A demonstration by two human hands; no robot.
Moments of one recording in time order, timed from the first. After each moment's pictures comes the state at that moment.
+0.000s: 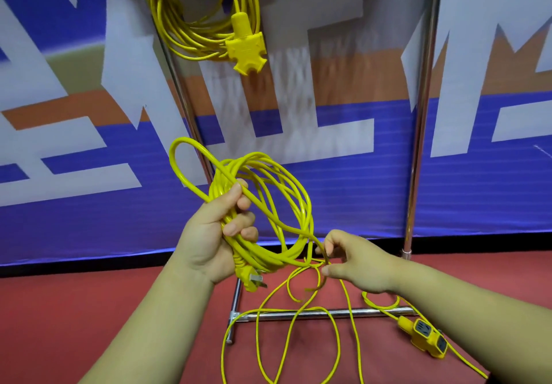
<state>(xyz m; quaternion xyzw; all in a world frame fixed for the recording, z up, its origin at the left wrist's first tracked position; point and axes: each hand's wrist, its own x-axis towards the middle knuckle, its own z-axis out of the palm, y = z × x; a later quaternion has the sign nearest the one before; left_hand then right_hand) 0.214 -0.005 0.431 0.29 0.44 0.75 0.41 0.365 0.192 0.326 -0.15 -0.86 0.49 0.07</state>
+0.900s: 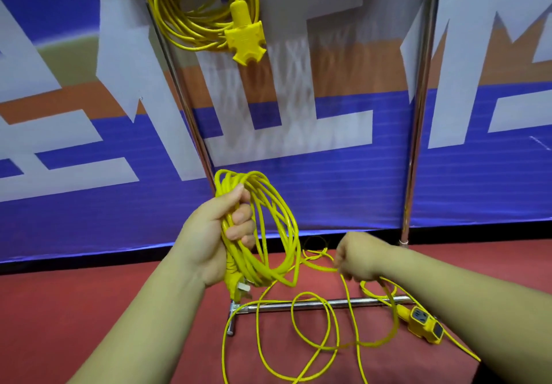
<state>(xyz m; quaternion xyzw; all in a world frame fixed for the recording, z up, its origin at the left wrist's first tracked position) 0.227 -0.017 0.439 0.21 0.46 0.75 0.43 0.346 0.208 0.308 -0.27 -0.92 0.26 -0.12</state>
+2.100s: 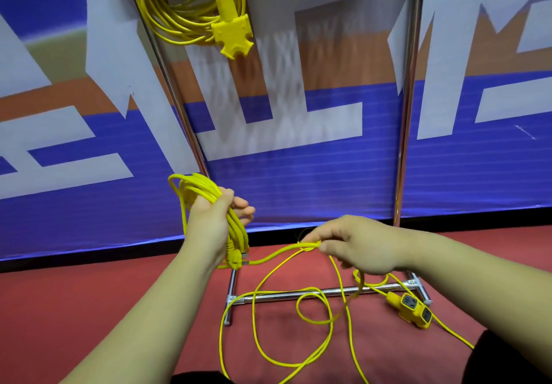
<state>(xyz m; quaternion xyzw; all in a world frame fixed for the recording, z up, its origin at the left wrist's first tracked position) 0.206 0.010 0.391 0.19 0.64 0.74 0.14 0.400 0.177 0.373 -0.08 -0.90 0.43 -0.02</state>
